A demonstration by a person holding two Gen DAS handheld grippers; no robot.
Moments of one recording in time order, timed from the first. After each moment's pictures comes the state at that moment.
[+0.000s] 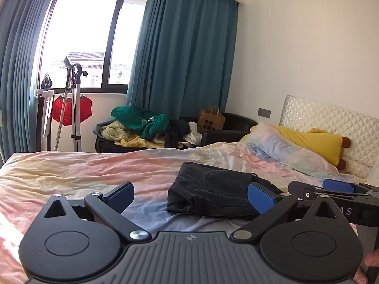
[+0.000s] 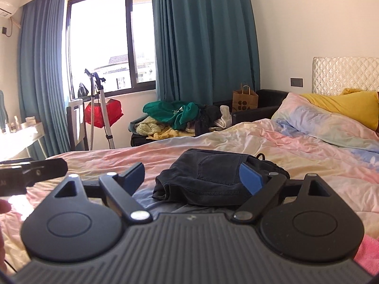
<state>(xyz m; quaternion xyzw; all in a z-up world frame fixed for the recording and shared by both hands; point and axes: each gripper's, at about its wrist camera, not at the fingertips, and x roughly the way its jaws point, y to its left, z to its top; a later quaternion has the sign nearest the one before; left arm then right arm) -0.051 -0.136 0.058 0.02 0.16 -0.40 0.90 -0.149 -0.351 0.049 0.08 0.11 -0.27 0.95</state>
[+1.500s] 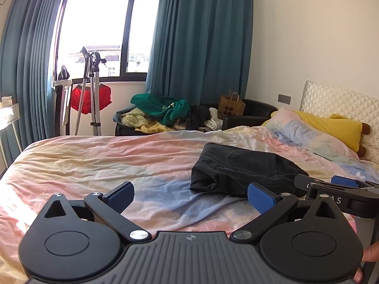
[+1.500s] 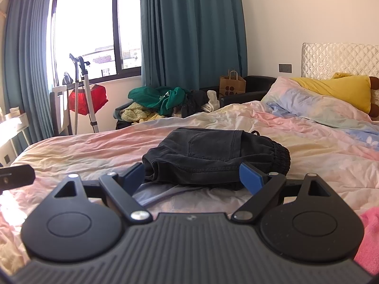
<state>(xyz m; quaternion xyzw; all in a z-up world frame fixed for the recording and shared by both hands) -0.044 -0.122 0.022 0.04 0.18 -0.36 0.92 -0.121 -0.352 -0.002 0.10 0.13 -0.31 0.94</state>
